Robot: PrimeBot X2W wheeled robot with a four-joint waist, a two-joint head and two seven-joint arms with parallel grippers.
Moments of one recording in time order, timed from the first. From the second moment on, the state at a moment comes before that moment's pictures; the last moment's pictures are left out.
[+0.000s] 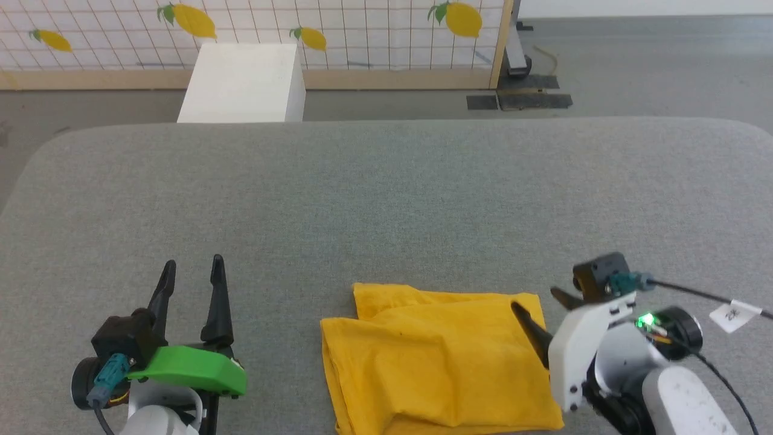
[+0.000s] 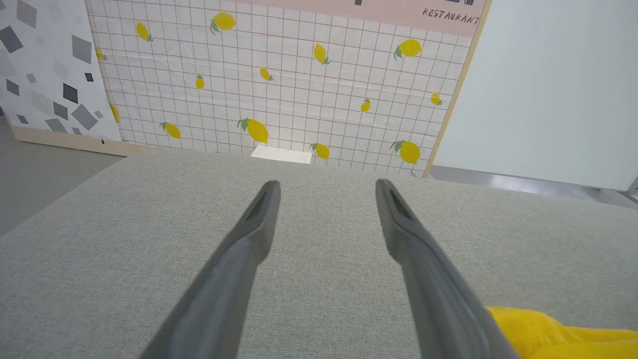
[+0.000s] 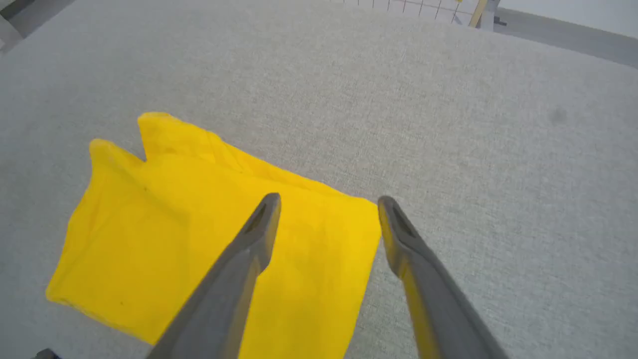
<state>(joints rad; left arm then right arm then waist) -0.06 0.19 -0.07 0.12 -0.34 0.01 -0.25 -0.15 -0.15 0.21 0.05 0.25 0.13 0.52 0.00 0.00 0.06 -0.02</state>
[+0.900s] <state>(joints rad) -0.07 0.18 -0.07 0.15 -0.34 -0.01 -0.26 -0.09 -0.10 0.15 0.22 0.13 0.13 0.66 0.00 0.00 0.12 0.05</state>
